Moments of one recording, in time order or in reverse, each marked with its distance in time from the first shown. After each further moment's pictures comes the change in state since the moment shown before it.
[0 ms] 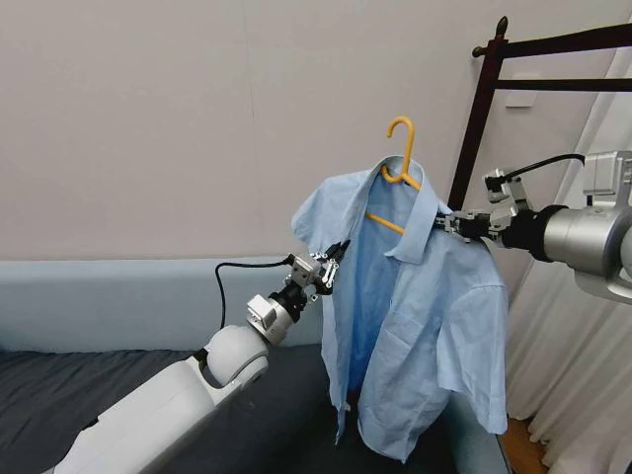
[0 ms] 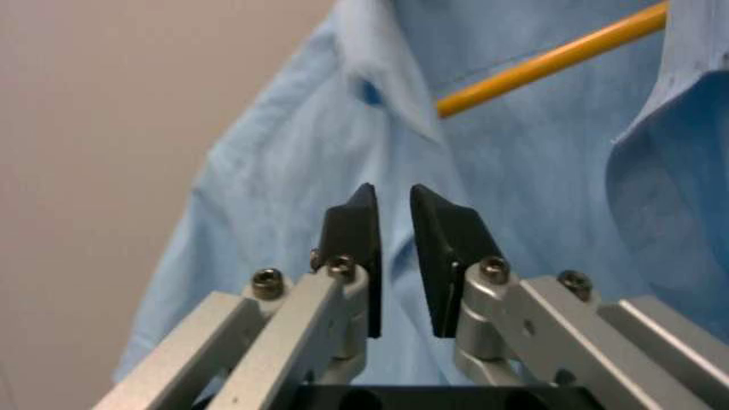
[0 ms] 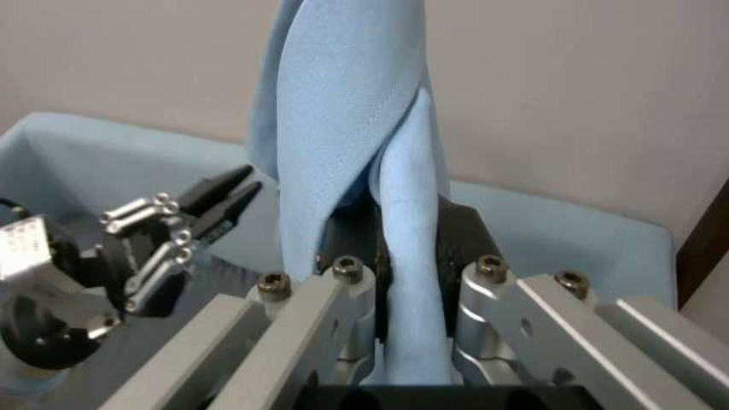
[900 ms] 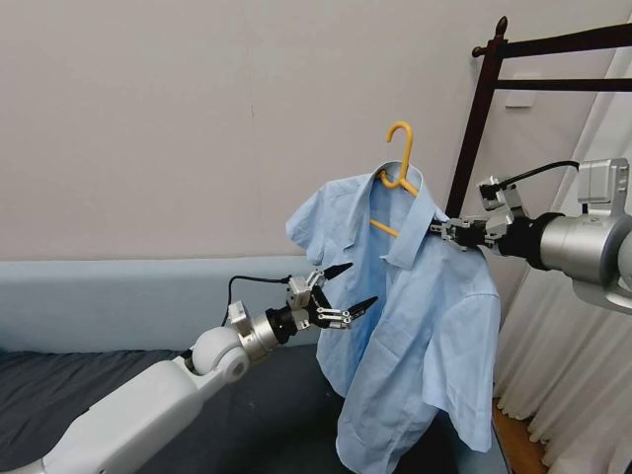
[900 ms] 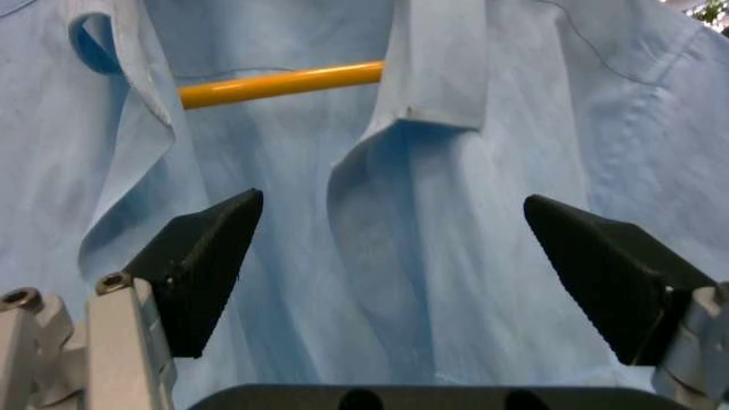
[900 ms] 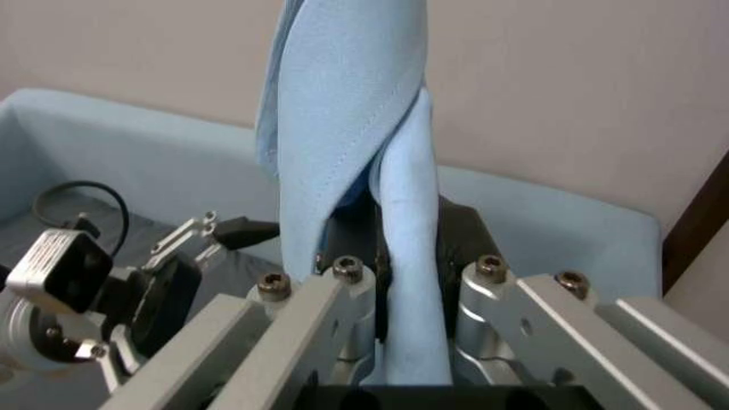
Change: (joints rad) left arm -0.093 -0.015 0.092 0.187 -0.510 -0.157 0.692; right arm -0.063 -0.063 0.049 0.058 0.007 -0.001 -0.009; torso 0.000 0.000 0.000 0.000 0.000
